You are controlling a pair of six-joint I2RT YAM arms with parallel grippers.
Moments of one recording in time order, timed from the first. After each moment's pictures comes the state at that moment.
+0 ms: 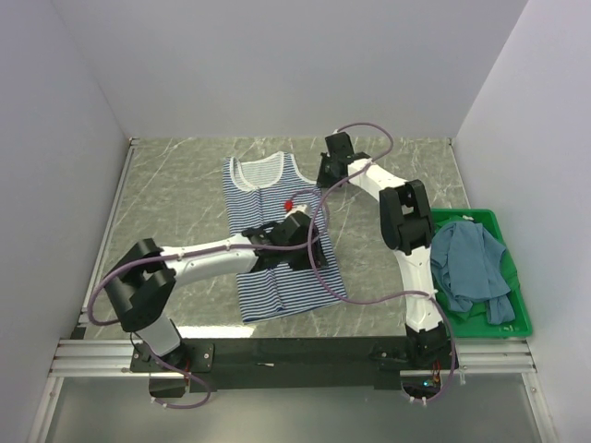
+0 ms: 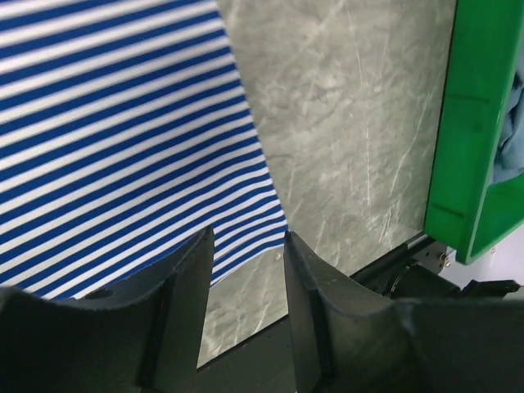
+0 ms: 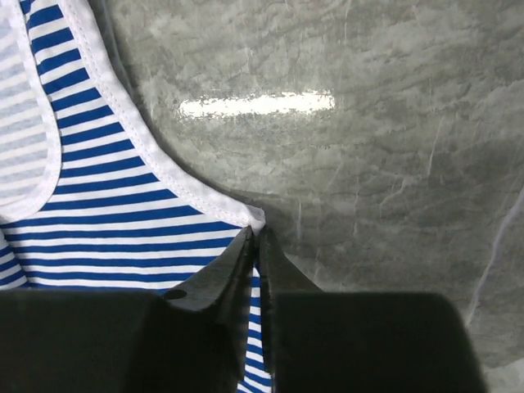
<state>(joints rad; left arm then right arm) -0.97 1.62 1.06 -0.24 -0.02 -0.99 0.34 2.35 1.87 -0.40 -0.05 0.51</state>
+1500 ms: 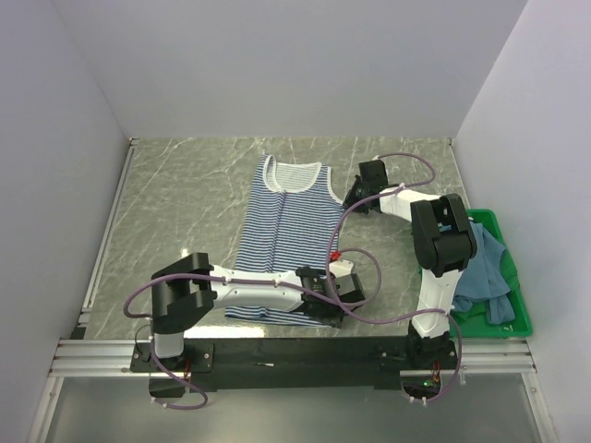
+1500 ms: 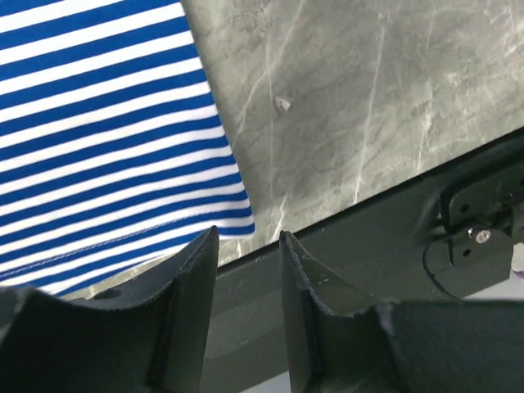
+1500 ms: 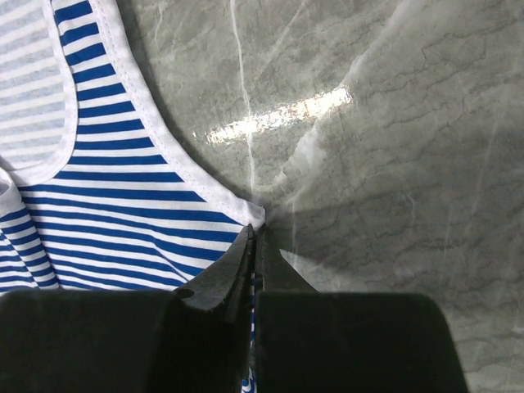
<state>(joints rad) -1.36 1.85 1.29 -0.60 -0.19 -0.99 0.23 1.97 1.20 -0.09 -0.04 0.69</state>
